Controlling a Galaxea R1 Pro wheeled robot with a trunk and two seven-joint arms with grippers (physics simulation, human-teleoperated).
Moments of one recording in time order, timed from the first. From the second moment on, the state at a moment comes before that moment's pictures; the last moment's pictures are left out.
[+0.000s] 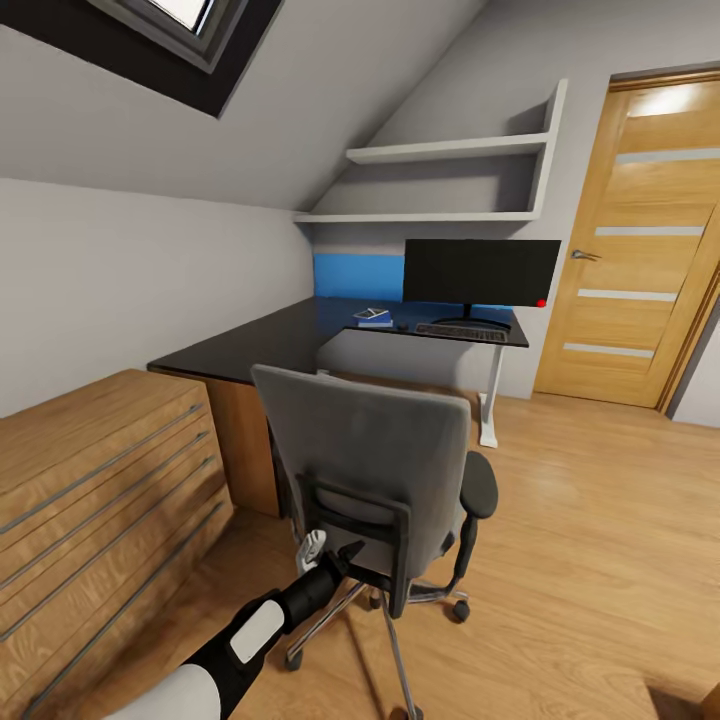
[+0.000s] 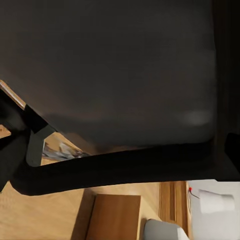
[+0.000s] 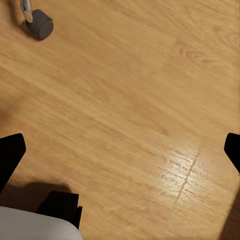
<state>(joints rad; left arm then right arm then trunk) -0.60 -0.11 -0.34 -0.37 1.14 0.23 -0.46 0.20 -0.43 0.51 -1.03 -0.44 0.06 -0.16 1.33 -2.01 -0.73</state>
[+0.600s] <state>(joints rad) -0.56 -0.08 -0.35 -0.38 1.12 0.21 -0.37 0.11 -0.39 0.32 -0.98 -0.44 0.05 -0.17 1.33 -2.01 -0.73</state>
